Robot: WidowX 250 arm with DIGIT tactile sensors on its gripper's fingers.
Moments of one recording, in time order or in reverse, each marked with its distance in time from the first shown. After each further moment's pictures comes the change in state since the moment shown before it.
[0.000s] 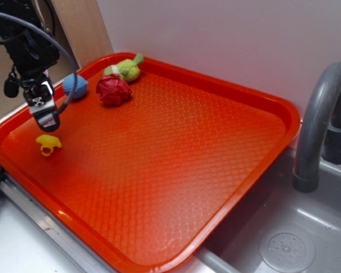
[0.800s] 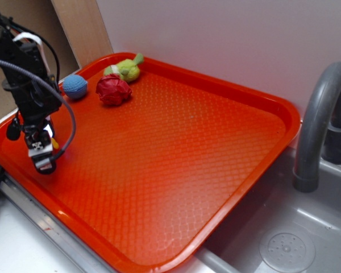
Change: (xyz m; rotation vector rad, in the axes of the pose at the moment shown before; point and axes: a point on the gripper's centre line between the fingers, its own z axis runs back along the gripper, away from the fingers) arm -0.026 -0.009 -0.060 -0.045 0.082 -0.040
